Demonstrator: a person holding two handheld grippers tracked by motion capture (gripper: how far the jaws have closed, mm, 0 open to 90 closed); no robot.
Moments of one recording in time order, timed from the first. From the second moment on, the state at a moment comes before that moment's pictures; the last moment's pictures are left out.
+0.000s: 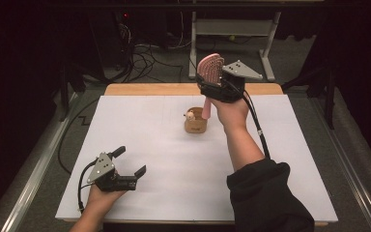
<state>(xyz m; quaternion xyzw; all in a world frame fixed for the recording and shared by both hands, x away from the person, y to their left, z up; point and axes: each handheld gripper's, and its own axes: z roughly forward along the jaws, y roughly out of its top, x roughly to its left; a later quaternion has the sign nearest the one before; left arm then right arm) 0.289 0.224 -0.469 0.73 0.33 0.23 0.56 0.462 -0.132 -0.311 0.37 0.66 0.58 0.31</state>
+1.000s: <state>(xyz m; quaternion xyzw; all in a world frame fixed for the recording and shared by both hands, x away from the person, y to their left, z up) 0.290 0.225 -0.470 0.72 0.33 0.23 0.56 0.481 -0.120 -0.315 0.37 0.66 0.58 0.31</state>
